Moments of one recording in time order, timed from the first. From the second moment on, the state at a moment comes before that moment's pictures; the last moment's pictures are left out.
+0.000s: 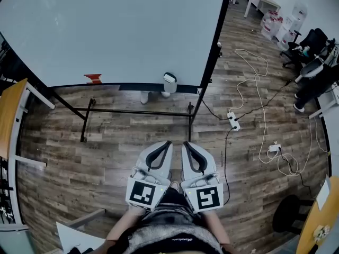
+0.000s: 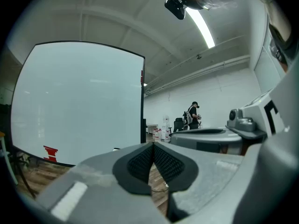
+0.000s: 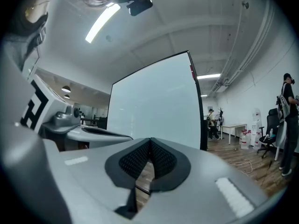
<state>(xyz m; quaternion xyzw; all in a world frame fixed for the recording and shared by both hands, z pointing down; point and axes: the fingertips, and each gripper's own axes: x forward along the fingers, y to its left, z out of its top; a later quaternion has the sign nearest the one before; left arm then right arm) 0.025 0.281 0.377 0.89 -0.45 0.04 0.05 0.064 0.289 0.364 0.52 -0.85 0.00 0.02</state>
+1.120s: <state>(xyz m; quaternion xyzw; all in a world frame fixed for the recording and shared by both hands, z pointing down) -0.016 0.083 0.379 0.91 -0.42 0.03 0.05 0.015 0.089 0.369 0.54 -0.84 0.01 0.03</state>
